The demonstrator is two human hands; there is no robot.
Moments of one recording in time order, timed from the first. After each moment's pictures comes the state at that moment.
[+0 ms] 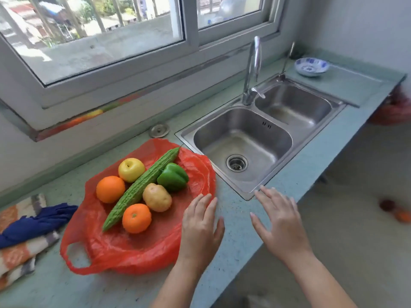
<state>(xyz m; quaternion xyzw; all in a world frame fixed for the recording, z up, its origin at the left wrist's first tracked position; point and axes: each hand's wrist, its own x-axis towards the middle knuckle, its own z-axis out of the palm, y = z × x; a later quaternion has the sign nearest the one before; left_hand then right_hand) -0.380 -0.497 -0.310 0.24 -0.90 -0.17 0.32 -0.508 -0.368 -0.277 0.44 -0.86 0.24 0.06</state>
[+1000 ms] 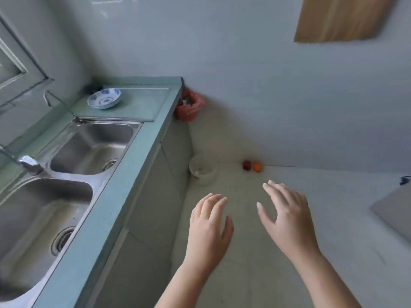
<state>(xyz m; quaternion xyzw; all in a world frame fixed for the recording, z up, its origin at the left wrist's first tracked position) -0.728 -0.099 -0.284 -0.10 -0.93 -0.29 0.21 -0.753 0.076 -0.267 0.08 -0.94 0.24 0.23</state>
